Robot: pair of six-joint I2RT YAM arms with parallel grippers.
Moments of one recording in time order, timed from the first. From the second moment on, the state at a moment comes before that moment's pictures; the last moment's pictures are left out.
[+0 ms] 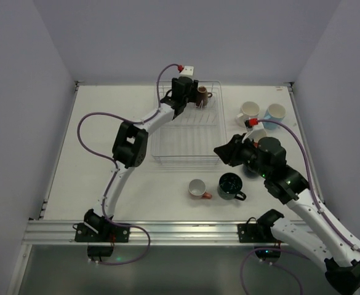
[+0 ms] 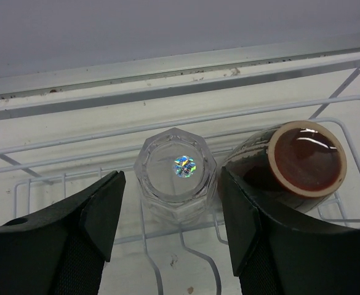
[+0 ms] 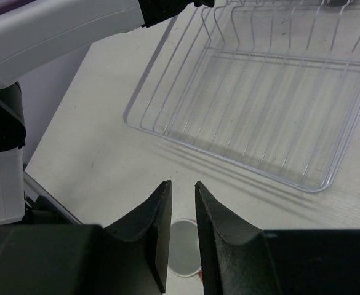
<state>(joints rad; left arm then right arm) -0.54 2.55 2.22 -0.07 -0.34 -0.20 0.58 0.75 0.78 -0.33 -0.10 0.50</state>
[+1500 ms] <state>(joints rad) -0.49 2.35 1.95 0.23 -0.21 -0.18 0.58 0.80 0.78 -0.23 -0.18 0.53</state>
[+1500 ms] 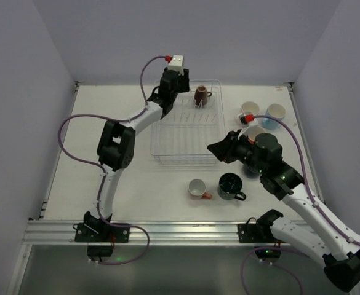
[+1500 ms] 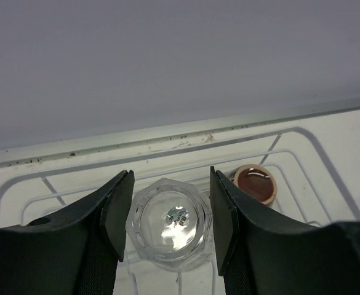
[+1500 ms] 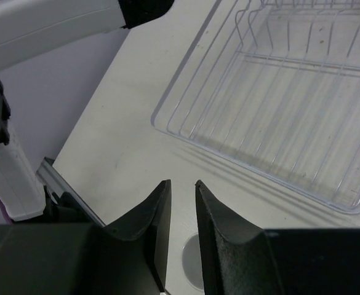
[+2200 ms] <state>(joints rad) -0.46 1.44 1.05 0.58 0.10 -0.70 0.57 1.03 0.84 0.12 -0.34 0.67</state>
